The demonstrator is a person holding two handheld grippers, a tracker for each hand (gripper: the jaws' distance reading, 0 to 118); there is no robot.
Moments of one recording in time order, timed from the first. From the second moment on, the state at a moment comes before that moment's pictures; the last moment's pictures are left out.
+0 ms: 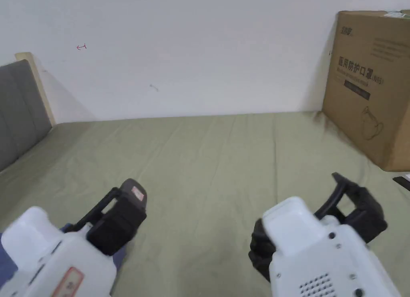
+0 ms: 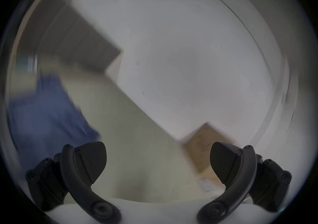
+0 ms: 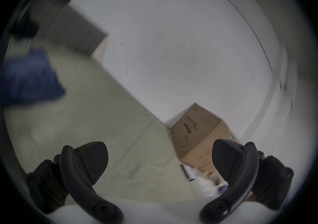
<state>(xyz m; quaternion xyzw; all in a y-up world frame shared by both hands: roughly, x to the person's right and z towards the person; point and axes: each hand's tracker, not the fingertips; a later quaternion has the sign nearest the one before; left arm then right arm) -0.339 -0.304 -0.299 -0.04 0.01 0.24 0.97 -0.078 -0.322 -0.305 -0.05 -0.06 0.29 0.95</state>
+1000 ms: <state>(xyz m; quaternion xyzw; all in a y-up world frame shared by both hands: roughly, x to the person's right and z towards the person) -0.303 -0.293 -0.287 -0.03 0.01 -0.02 1.00 -0.045 -0.304 -0.296 -0.04 -0.04 -0.02 1.00</state>
